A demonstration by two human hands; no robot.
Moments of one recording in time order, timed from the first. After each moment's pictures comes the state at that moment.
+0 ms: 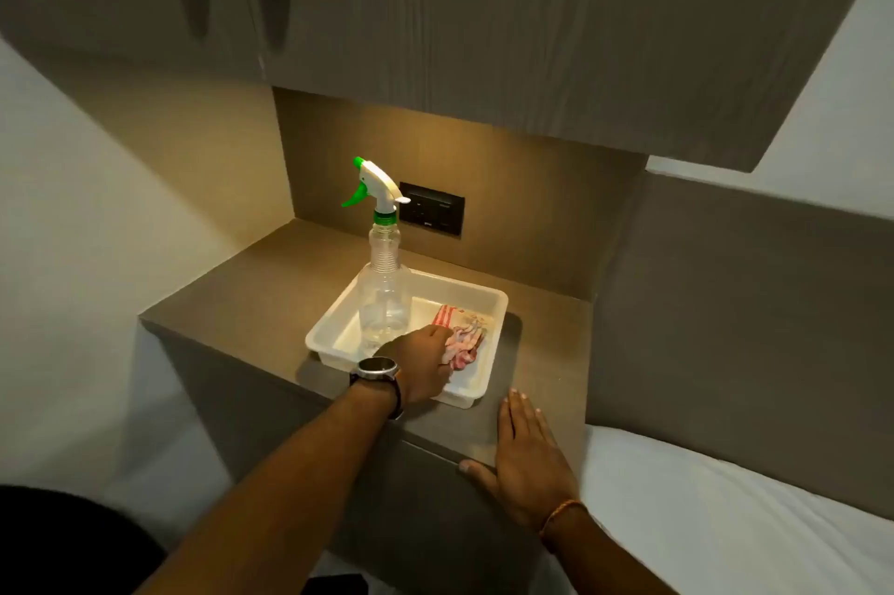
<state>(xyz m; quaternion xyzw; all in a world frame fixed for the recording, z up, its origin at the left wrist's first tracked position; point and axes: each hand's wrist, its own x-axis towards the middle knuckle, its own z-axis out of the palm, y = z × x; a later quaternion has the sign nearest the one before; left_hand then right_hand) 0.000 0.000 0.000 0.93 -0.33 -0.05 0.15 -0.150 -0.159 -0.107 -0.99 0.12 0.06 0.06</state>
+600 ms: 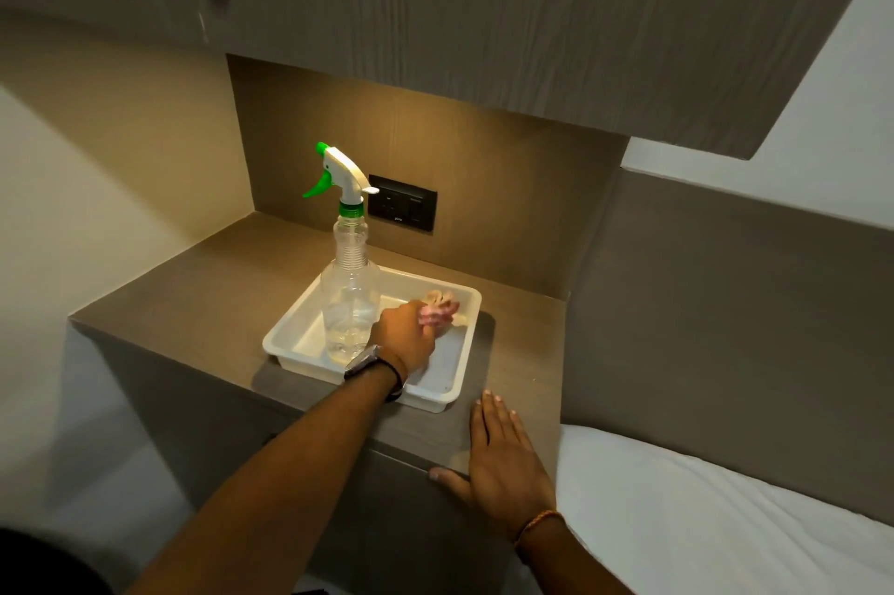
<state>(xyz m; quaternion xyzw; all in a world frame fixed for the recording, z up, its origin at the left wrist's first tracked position) 0.030 -0.040 -0.008 0.93 -0.17 -0.02 0.33 -0.149 -0.157 -0.112 -0.99 0.10 0.03 0.03</state>
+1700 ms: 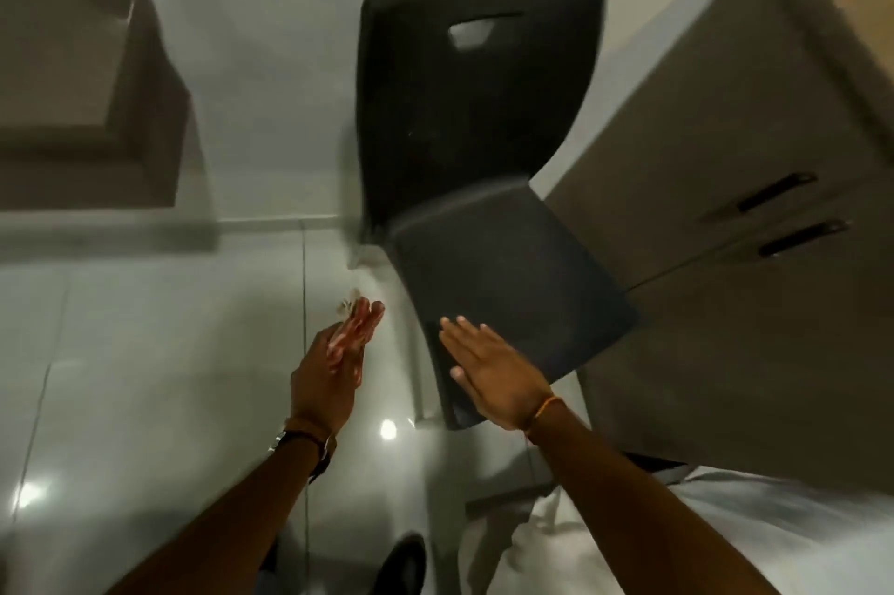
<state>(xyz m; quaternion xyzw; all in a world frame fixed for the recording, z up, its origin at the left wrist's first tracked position) -0.541 0.409 -0.396 0.67 0.44 0.15 0.58 -0.353 0.219 -0.383 -0.77 -0.60 0.21 0.02</state>
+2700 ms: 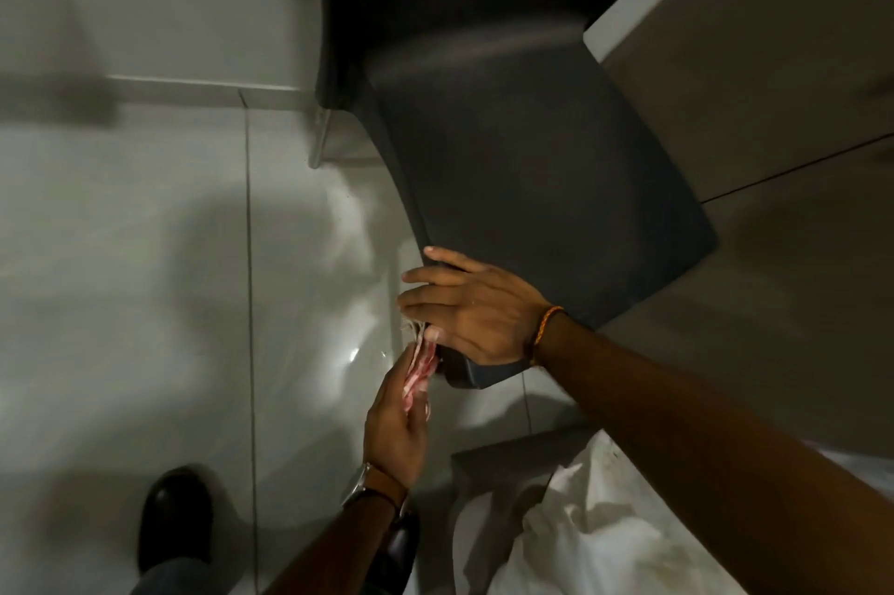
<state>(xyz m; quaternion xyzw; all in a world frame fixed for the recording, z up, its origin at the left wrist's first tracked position) -0.539 0.240 -0.617 0.70 0.40 0.09 0.59 -0.324 0.247 -0.509 -0.60 -0.79 0.10 -0.08</state>
